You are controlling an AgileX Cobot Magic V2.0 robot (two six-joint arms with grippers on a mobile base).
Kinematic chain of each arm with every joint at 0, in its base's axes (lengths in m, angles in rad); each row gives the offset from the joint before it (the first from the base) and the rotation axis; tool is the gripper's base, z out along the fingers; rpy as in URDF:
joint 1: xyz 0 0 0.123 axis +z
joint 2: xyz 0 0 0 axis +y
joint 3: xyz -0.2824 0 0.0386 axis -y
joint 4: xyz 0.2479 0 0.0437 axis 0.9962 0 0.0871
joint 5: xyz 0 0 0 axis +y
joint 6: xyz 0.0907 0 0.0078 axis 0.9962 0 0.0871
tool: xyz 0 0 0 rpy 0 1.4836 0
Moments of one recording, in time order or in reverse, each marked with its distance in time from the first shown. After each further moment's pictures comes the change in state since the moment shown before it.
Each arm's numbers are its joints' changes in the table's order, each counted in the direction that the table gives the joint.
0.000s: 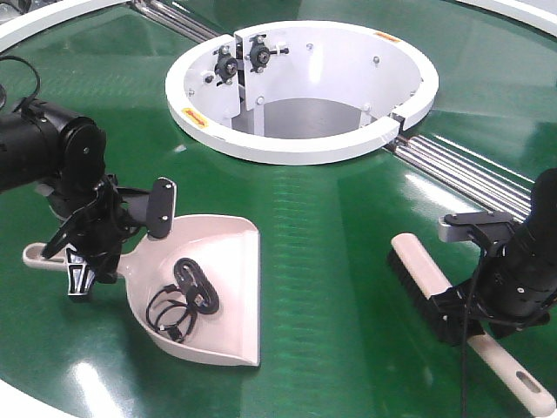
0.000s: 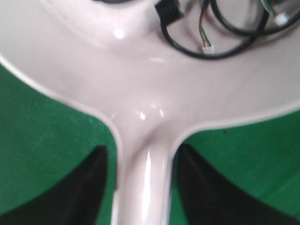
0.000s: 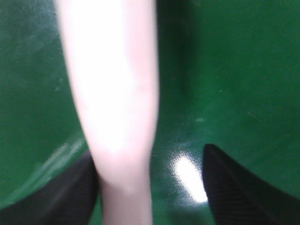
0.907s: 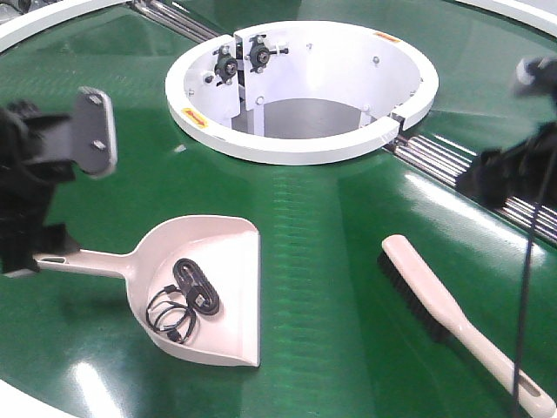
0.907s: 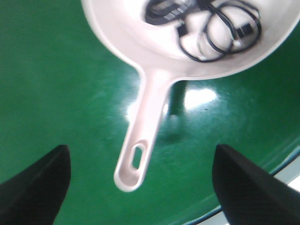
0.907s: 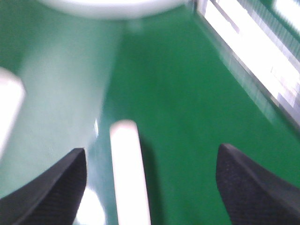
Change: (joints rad) left arm 0.000 -0.418 0.000 -0.056 0.101 -0.140; right arm 0.000 -0.371 0.138 0.033 -0.258 -0.019
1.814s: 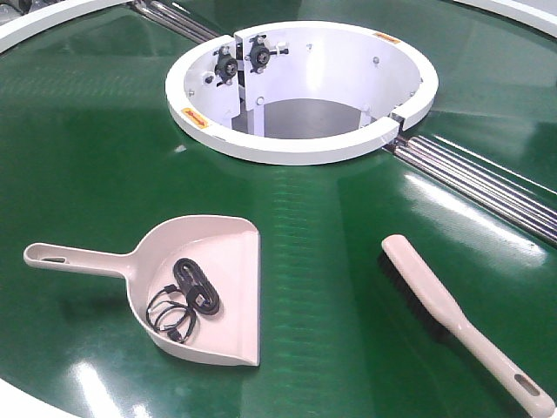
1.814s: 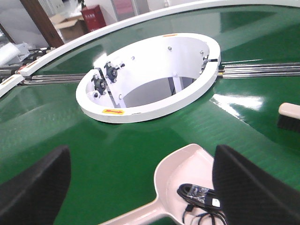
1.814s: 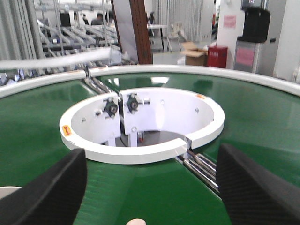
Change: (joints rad) left arm -0.002 -0.856 -0.488 -0.176 -0.540 -0.610; right arm 0.000 -0.850 -0.464 0.085 -0.348 -0.067
